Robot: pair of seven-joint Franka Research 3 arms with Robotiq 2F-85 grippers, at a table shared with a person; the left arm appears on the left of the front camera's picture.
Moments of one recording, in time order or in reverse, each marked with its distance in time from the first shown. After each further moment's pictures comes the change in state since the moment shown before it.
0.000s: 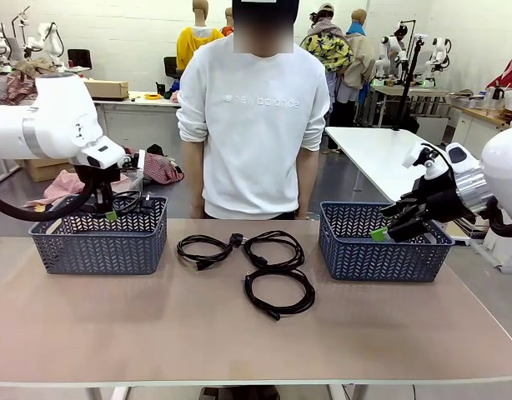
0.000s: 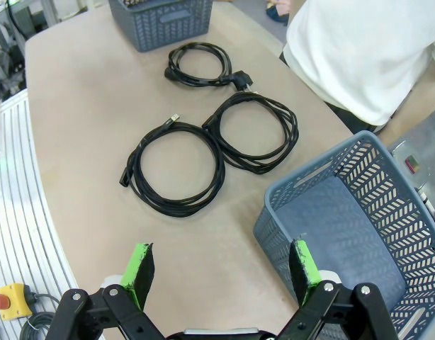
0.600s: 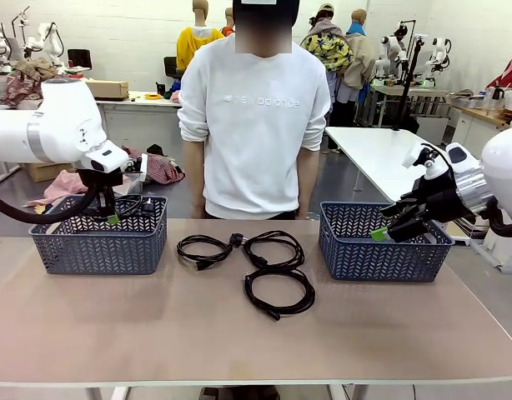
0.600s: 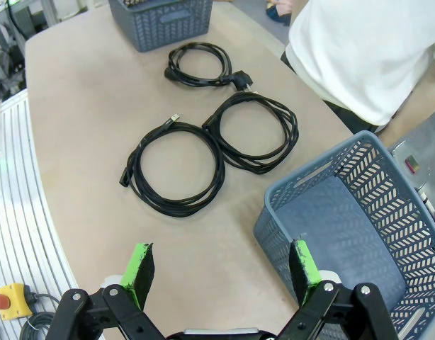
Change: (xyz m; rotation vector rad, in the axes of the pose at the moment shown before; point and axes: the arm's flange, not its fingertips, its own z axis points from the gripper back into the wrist) left arm 0.002 -0.001 -0.007 -0.002 0.011 0.016; right arm 0.000 0.000 0.000 0.000 0.000 0.000
